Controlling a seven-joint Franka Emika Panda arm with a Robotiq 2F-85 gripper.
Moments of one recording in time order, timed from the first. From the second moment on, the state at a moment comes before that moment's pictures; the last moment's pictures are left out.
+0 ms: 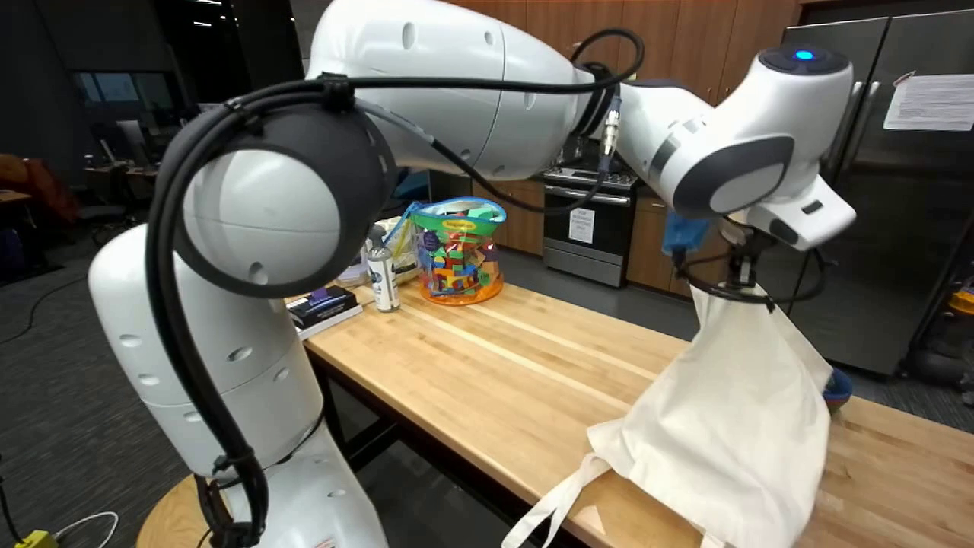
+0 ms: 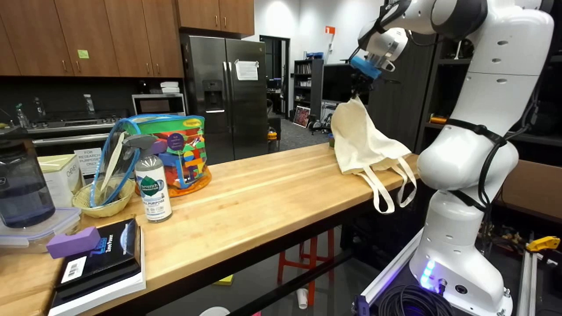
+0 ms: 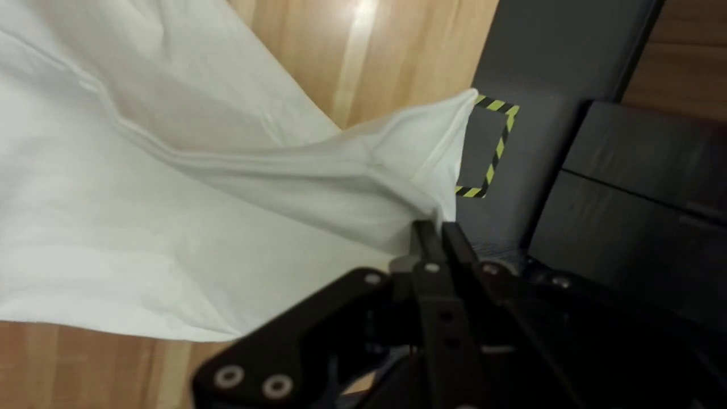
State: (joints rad) arm -0.35 -0.08 -0.32 -1.90 0.35 2.24 0.64
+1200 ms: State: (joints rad) arm 0.02 0.00 0.03 -1.84 0.26 2.13 0.44
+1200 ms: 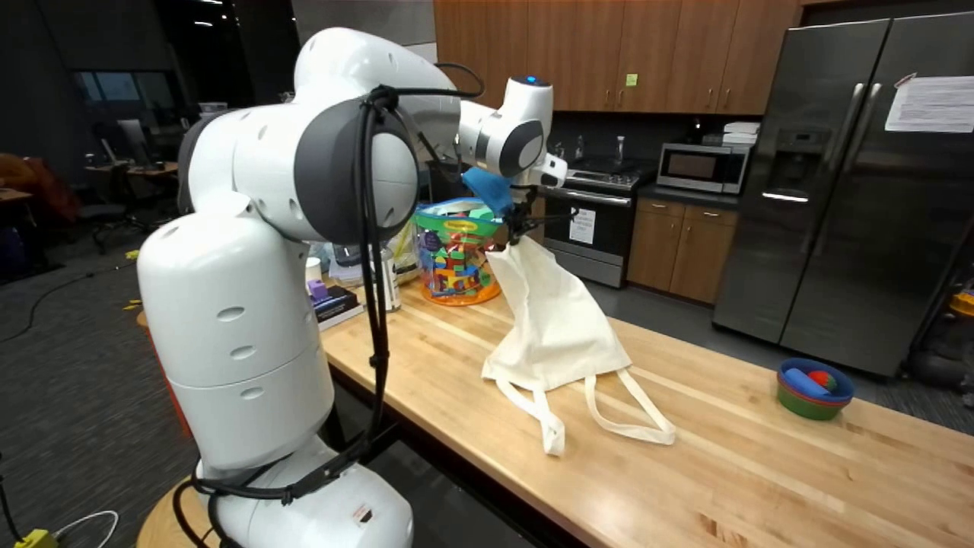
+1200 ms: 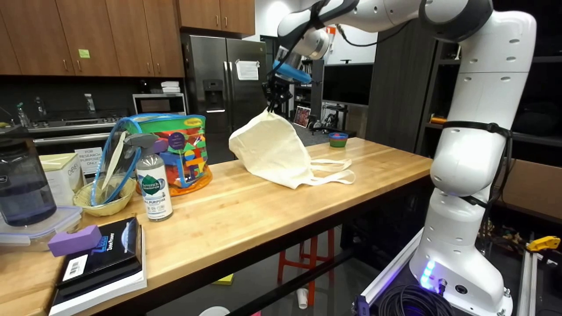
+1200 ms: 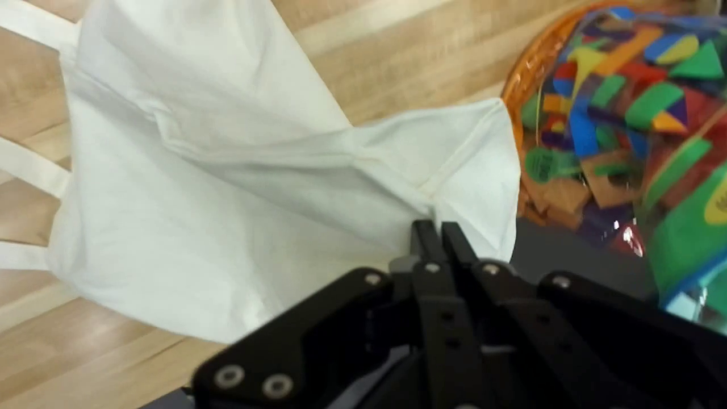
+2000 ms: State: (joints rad) arm -0.06 -0.11 -0.06 -2.25 0.28 2.33 0.21
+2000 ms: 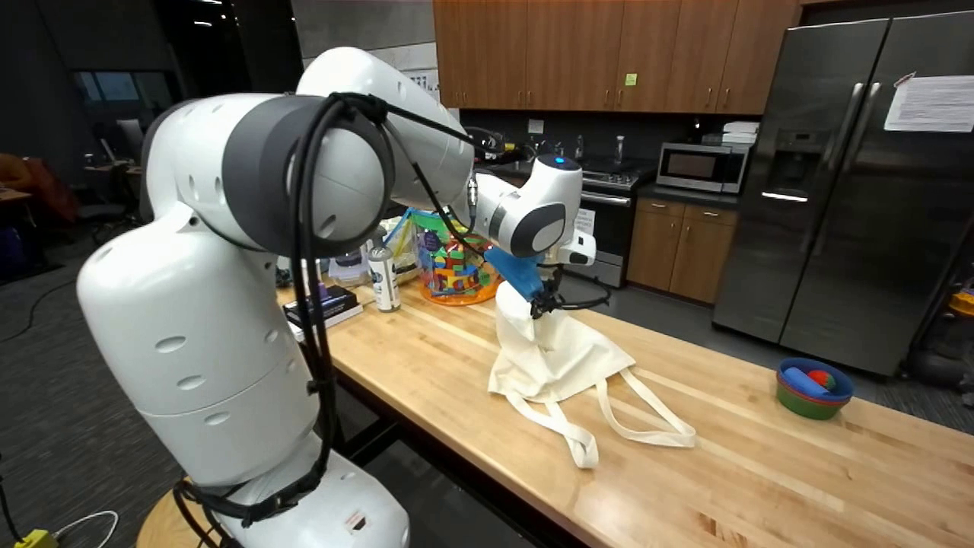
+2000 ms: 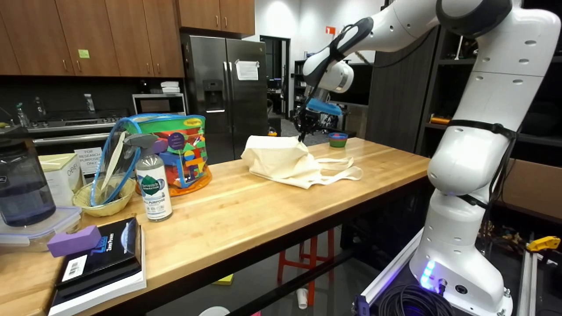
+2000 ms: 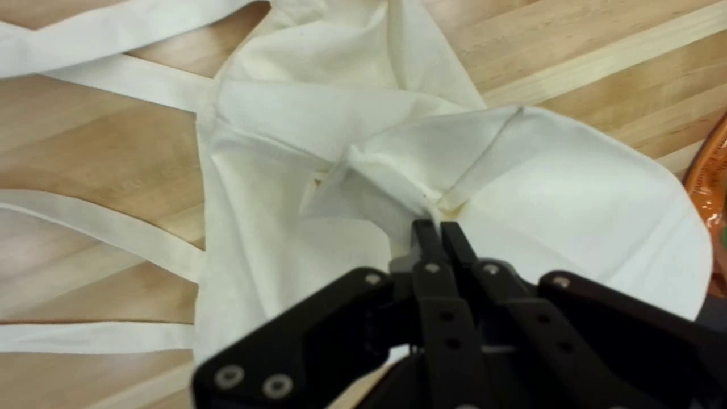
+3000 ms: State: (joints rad) arm -0.29 -0.19 -0.26 -2.43 0.28 2.46 0.29
